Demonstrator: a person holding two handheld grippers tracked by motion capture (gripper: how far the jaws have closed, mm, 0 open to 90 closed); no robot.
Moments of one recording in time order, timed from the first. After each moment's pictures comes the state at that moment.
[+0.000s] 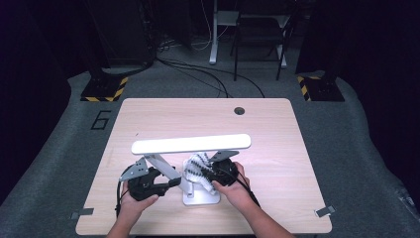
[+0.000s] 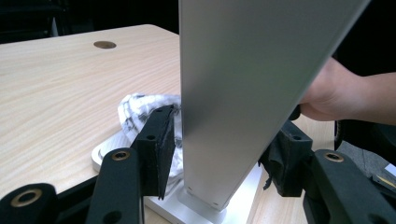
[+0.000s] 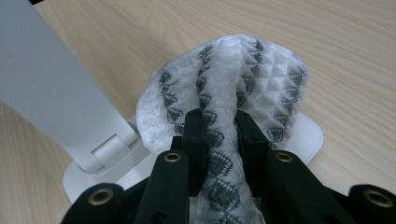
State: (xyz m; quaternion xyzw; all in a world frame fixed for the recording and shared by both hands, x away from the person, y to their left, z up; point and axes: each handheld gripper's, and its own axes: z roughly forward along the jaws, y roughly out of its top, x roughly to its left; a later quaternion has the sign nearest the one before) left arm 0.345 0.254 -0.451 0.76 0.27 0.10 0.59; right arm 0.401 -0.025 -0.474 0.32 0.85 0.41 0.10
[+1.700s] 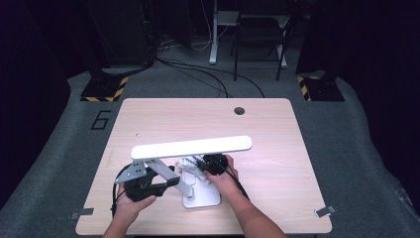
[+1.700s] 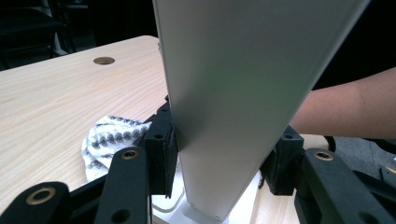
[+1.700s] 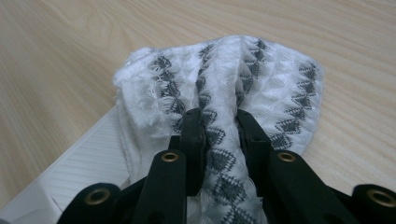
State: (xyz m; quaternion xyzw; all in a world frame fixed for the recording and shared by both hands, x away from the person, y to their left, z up) left arm 0.333 0.253 -0.430 0.76 0.25 0.12 0.59; right arm 0.446 0.004 -0.503 0.37 0.84 0.39 0.12
